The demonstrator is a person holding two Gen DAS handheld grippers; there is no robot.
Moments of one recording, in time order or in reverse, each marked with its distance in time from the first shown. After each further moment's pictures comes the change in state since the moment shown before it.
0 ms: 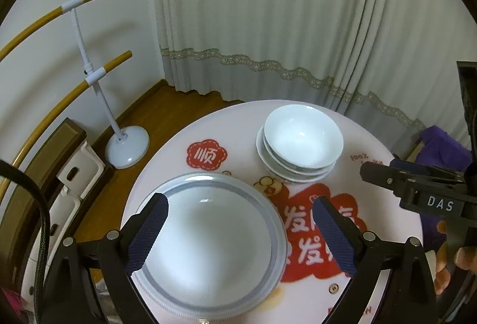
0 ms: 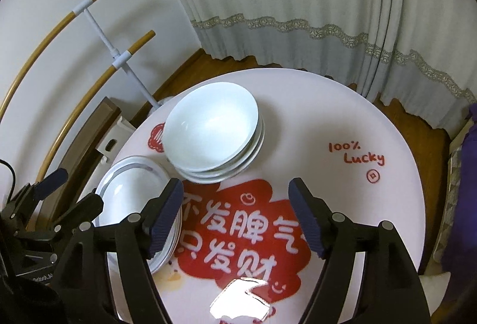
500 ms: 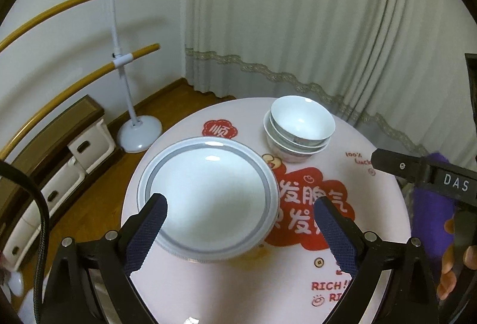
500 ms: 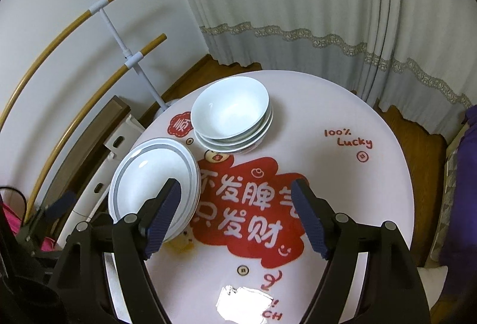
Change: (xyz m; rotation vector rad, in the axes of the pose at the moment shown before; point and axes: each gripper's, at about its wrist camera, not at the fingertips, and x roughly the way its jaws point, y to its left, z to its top) left arm -0.064 -0.009 -0.086 -0.154 -0.069 0.046; right arm -0.052 0.015 -0.038 -0.033 -0.041 0.014
